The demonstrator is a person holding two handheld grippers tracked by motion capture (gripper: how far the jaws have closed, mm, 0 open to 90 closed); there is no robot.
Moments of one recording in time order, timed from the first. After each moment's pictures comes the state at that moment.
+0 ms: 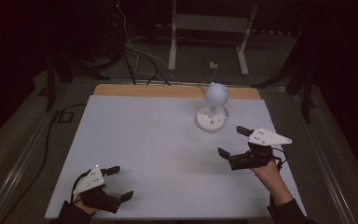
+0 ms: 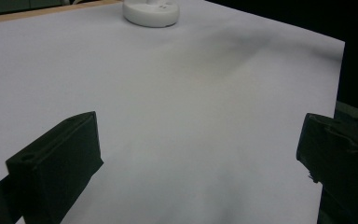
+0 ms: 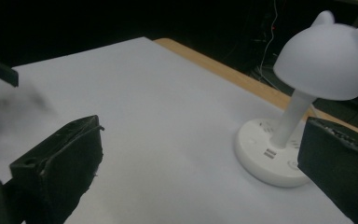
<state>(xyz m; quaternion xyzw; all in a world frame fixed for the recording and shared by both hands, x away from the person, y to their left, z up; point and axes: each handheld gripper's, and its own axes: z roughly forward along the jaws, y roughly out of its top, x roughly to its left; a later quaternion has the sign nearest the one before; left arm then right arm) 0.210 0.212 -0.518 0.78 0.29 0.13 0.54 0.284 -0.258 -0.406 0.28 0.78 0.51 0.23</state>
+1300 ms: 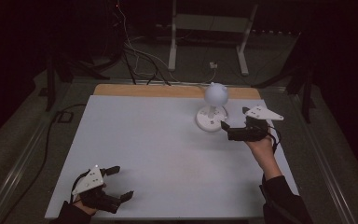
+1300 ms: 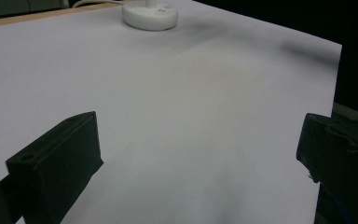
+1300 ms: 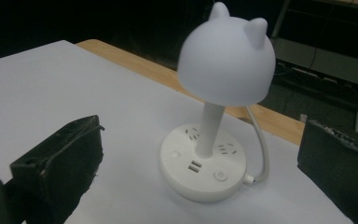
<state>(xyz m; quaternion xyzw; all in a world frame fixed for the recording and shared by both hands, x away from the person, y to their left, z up) 0.209 0.213 -0.517 0.78 0.28 0.13 0.55 0.358 -0.265 -0.414 0.37 0.74 0.47 0.29</state>
